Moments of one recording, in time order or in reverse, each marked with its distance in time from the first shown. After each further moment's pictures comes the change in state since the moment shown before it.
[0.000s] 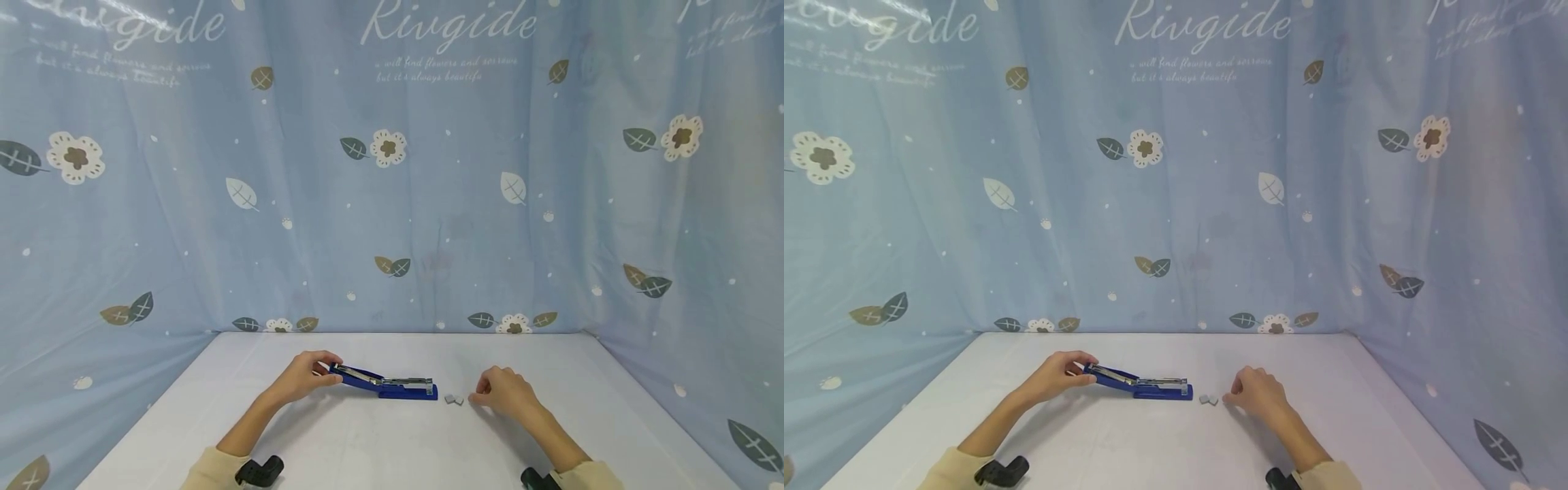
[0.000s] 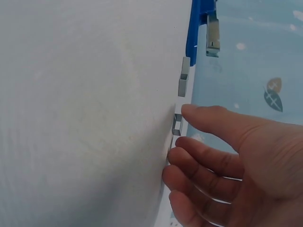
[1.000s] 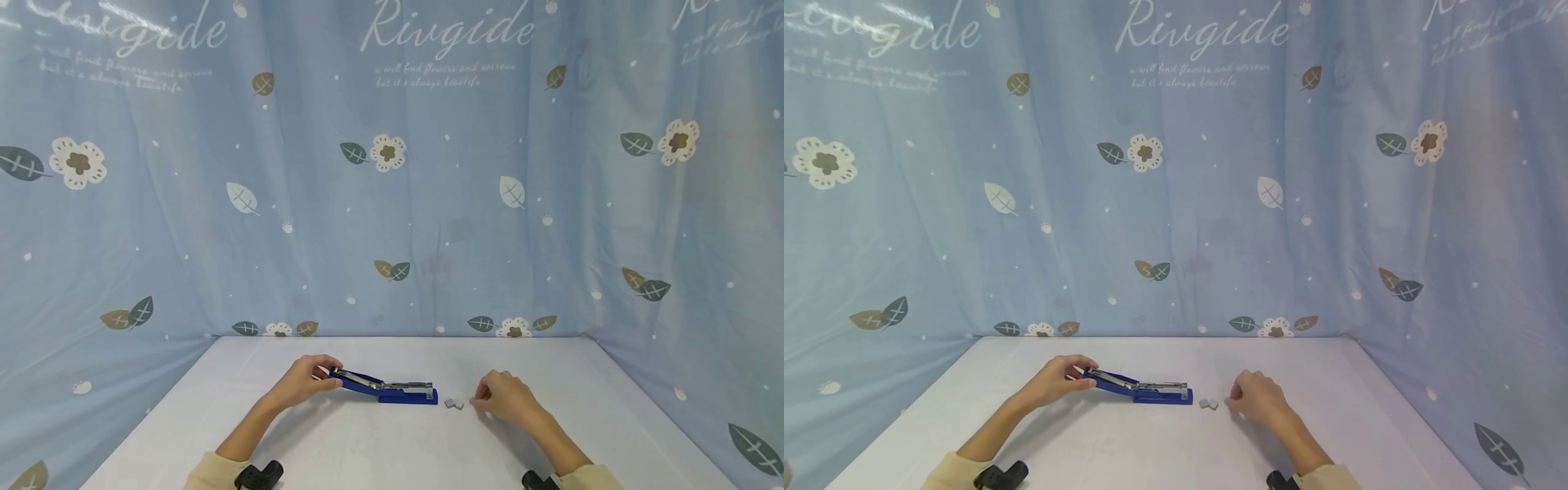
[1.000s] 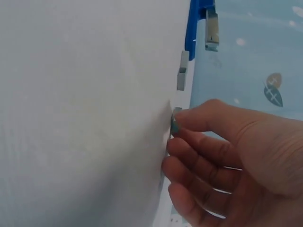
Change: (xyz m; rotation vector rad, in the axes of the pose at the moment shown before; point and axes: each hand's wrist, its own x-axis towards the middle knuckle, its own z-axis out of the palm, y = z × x) left_hand -0.001 0.004 0.000 -0.025 -0.013 0.024; right_hand -0.001 0.002 -0.001 0.005 -0.027 -0.039
